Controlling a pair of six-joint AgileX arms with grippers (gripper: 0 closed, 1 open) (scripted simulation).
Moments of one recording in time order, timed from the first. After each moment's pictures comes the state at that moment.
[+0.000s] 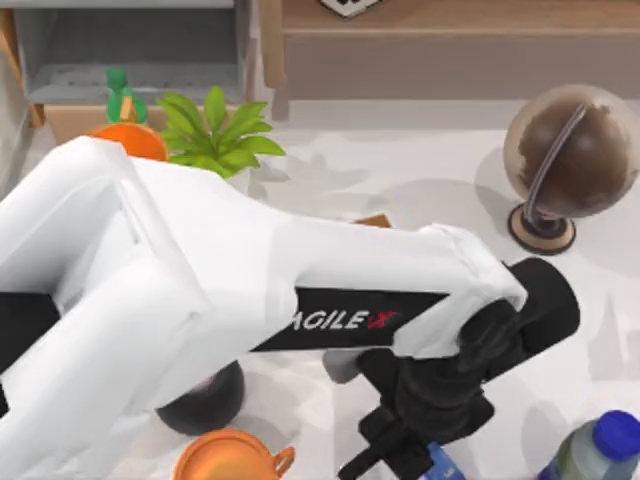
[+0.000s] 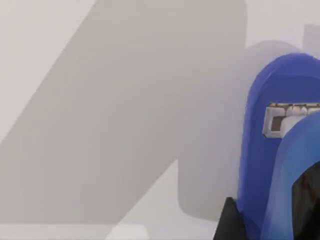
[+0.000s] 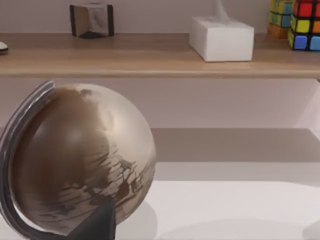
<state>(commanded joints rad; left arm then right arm) -1.09 2.16 1.48 -0.89 0.00 -1.72 0.00 0.00 0.00 0.00 0.00 0.00</state>
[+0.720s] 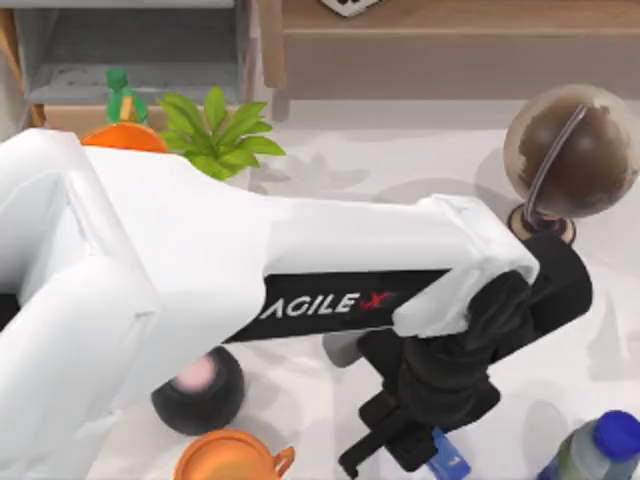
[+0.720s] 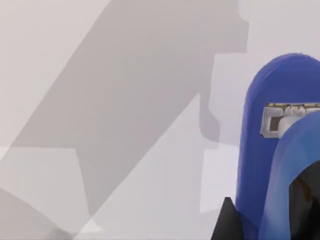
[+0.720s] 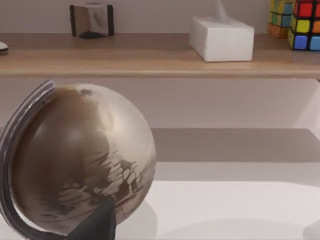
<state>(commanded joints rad) -1.09 2.12 1.54 -1.00 0.00 -1.72 0.00 0.00 0.00 0.00 0.00 0.00</state>
